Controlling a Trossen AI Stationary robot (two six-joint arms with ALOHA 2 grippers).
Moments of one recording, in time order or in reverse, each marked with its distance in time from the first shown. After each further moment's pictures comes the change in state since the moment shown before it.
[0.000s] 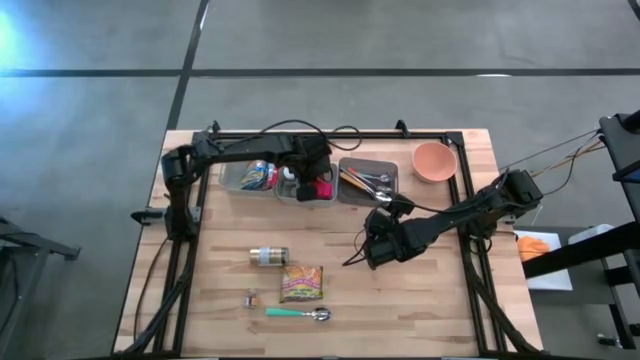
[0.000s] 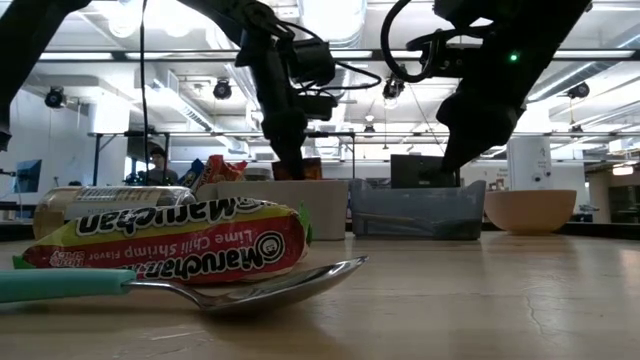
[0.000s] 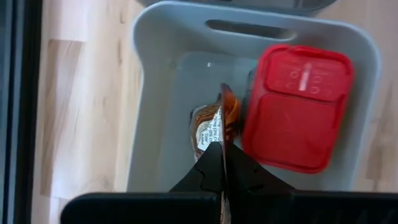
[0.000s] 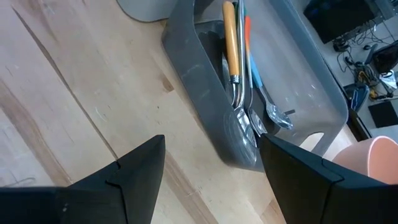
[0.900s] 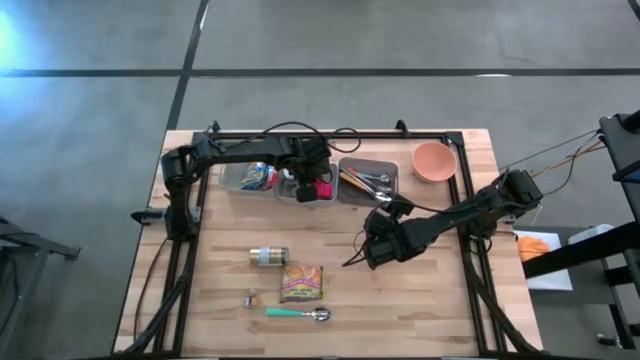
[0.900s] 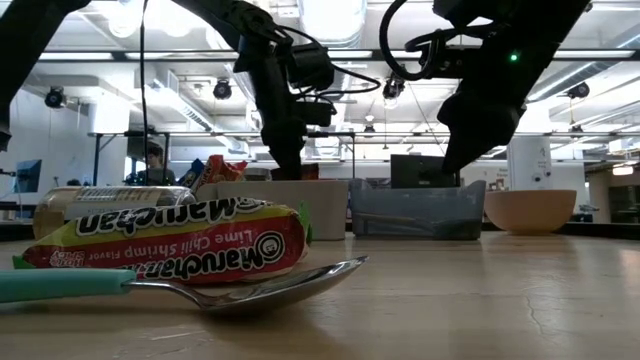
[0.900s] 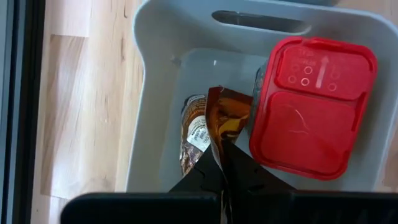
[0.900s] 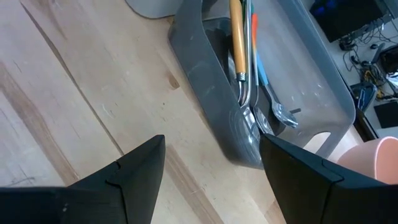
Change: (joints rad) left arm 0.000 0.000 -0.045 0.052 -0.029 -0.007; right arm -0.001 0.000 0.000 0.010 -0.022 -0.015
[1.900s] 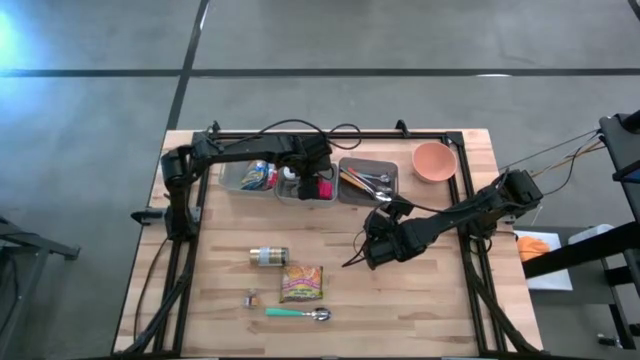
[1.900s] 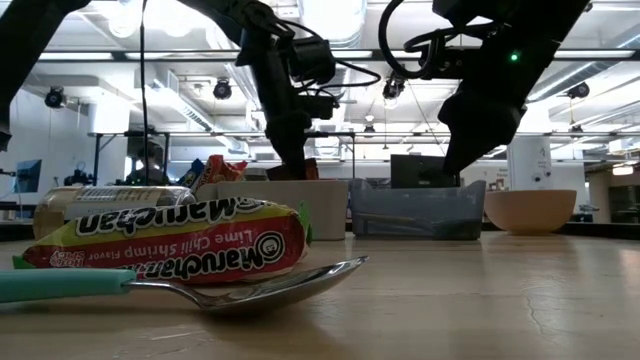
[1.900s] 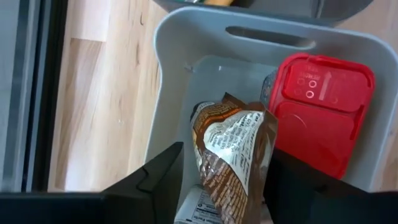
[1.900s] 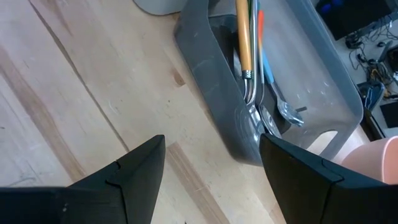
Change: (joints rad) left arm 0.000 -0.002 0.045 -0.031 -0.023 -0.027; right arm 0.000 0.000 0.000 0.008 -0.020 -0.006
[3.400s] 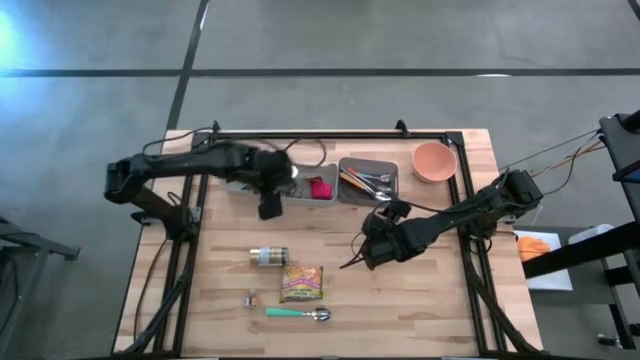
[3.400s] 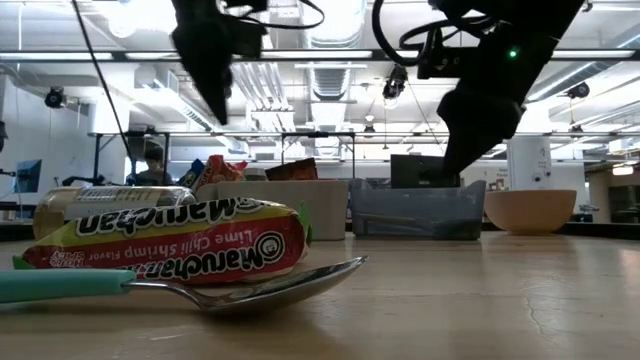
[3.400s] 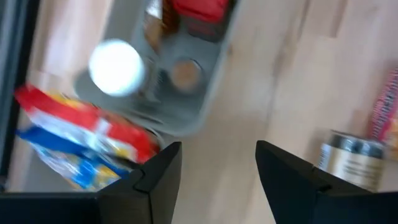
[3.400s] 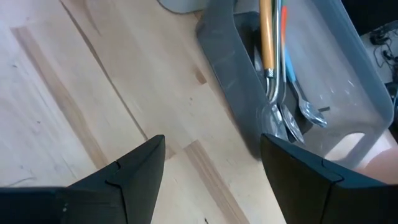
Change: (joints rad) left arm -0.167 -0.446 -0.214 -0.296 -0.015 -0.277; right arm 0.000 0.000 0.006 0.043 -0.061 -0.028
